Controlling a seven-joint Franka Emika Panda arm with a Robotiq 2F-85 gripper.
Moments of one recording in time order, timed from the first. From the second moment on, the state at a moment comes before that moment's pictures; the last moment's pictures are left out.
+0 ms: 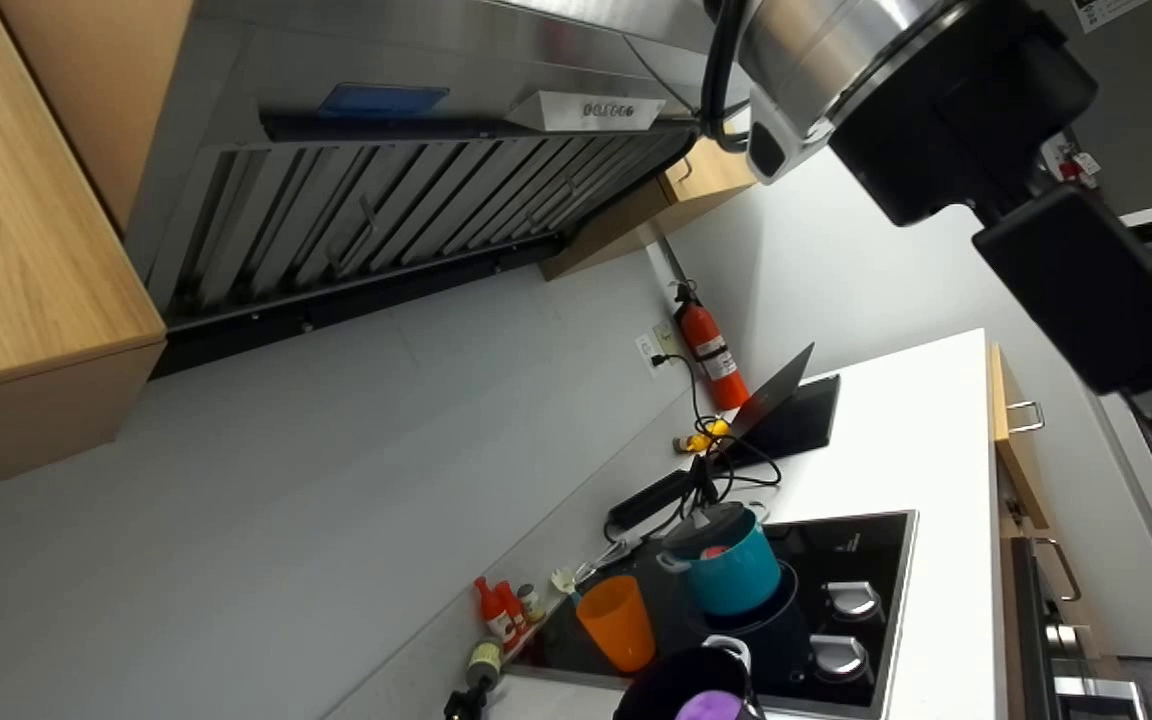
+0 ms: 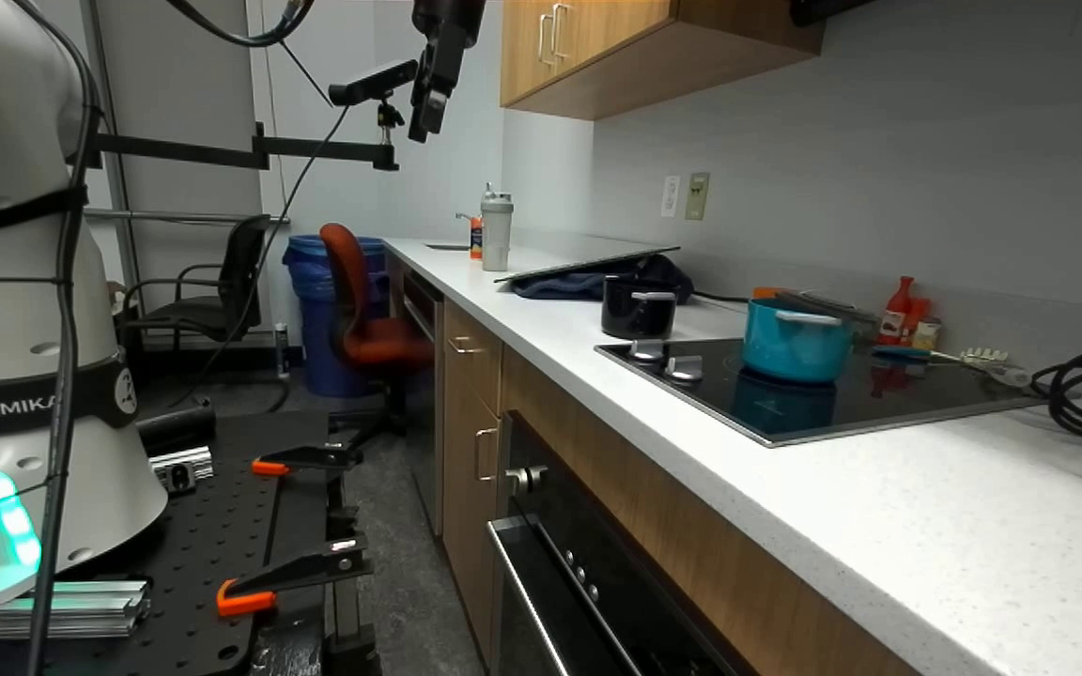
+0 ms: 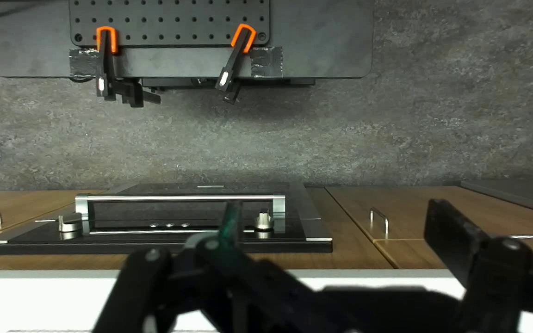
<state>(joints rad) 0.12 -0.46 0.26 -2.29 0.16 1.64 0.32</state>
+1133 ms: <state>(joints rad) 0.08 -0.46 0.23 -2.37 0.12 1.80 0.42</state>
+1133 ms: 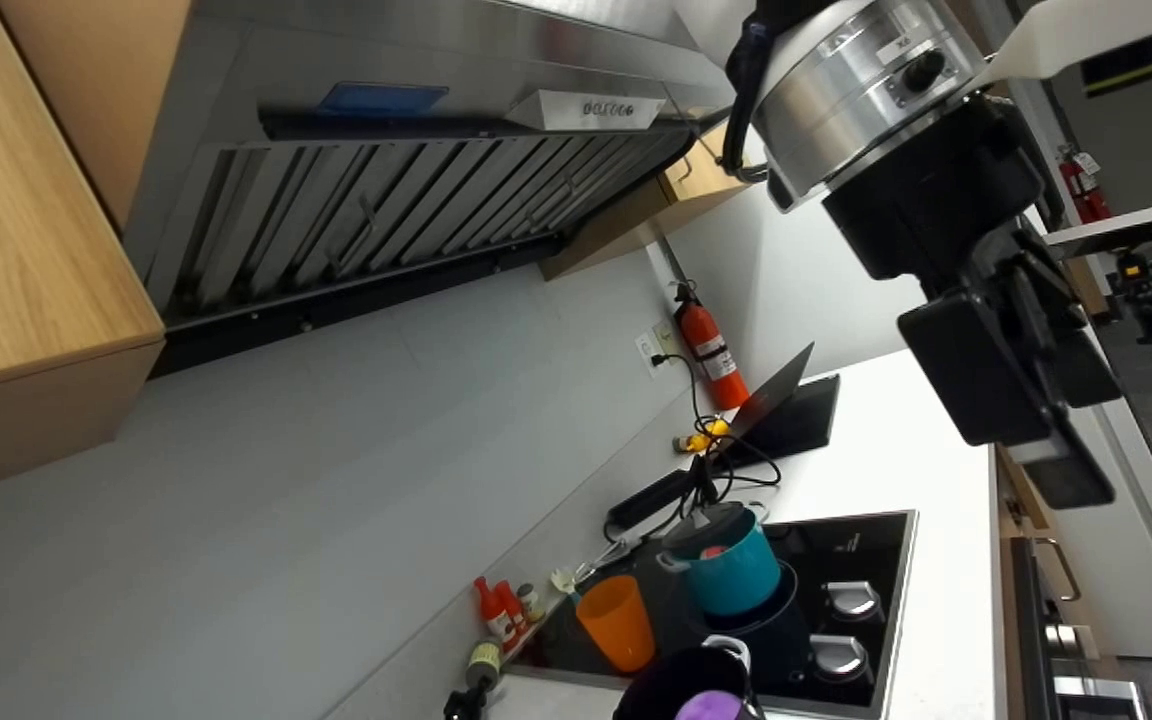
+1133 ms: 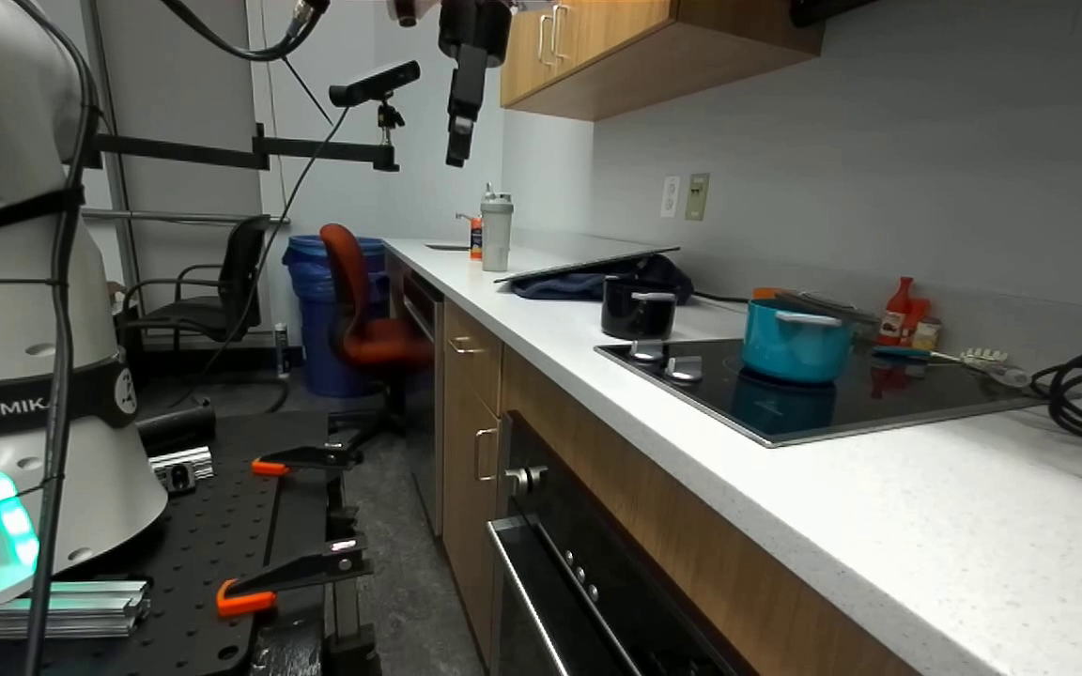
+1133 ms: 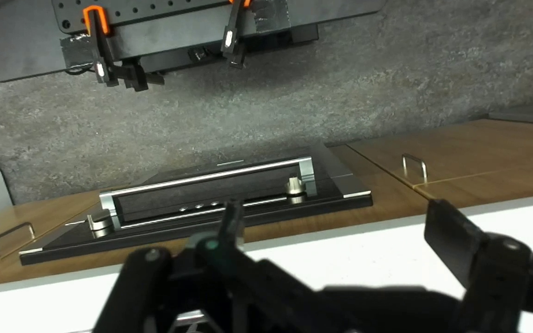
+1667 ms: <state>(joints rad) 0.01 -0.45 0.21 -2.41 0.04 1.93 0.50</state>
